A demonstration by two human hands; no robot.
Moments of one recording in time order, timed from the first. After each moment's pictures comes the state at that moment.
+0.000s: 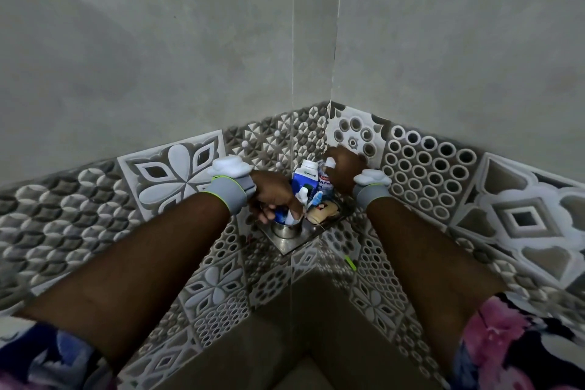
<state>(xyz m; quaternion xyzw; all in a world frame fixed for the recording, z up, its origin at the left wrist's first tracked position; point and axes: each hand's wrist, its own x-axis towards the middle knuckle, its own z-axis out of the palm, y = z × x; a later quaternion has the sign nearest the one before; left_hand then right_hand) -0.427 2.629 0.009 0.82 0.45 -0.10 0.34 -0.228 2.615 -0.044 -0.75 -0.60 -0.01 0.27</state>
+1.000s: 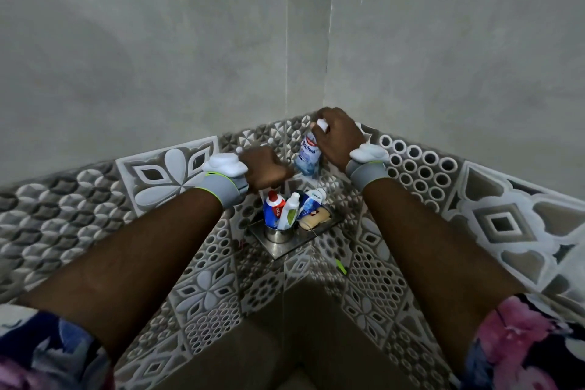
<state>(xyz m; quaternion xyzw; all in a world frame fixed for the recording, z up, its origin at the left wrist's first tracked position) -0.432 2.630 0.036 0.85 0.45 0.15 0.22 -0.240 2.610 0.033 -0.65 -0.63 -0.13 0.40</state>
